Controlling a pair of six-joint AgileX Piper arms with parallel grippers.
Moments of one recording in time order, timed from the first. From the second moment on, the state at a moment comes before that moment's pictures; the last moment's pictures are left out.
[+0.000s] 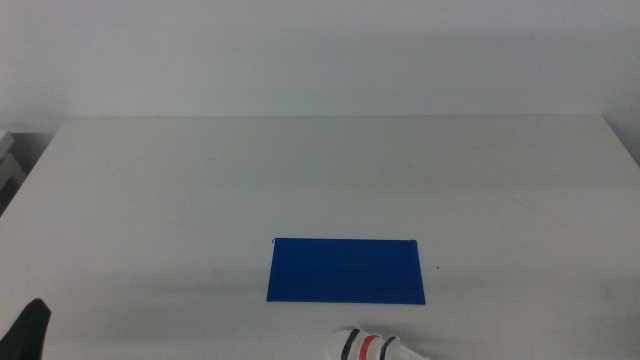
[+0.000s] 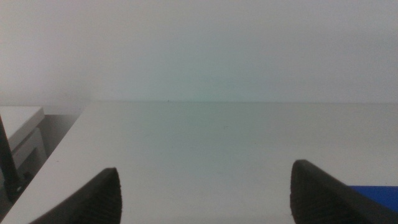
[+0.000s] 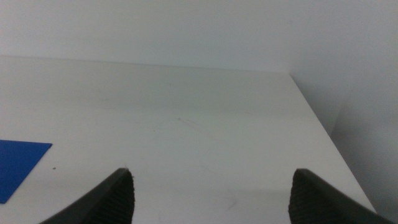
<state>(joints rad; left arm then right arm) -0.08 -0.01 0.03 0.15 0.10 -0.22 -0.04 -0.01 0.03 0.04 0.21 -0.06</state>
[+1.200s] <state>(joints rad) -0.08 -0.01 0.03 0.15 0.10 -0.22 0.37 1.01 -1.02 0.07 0.96 -0.23</state>
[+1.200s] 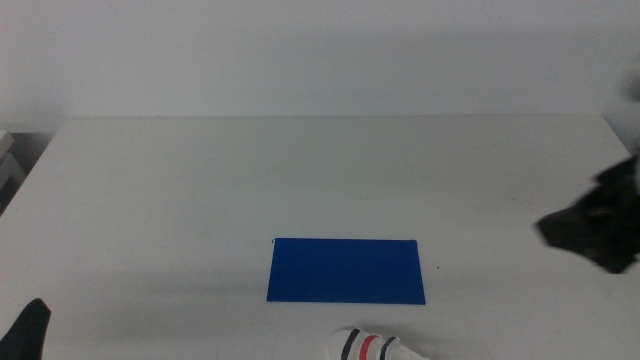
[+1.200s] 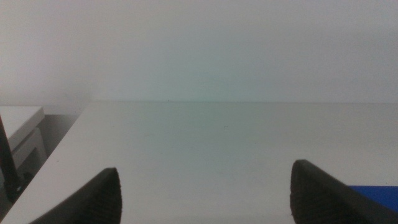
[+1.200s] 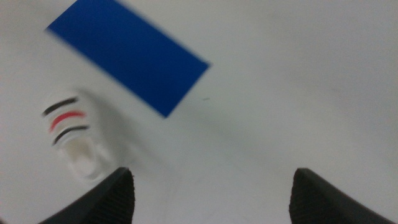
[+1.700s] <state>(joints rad) -0.08 -0.01 0.03 0.15 0.10 -0.22 0.68 1.47 -1.22 0.06 1.09 -0.39</state>
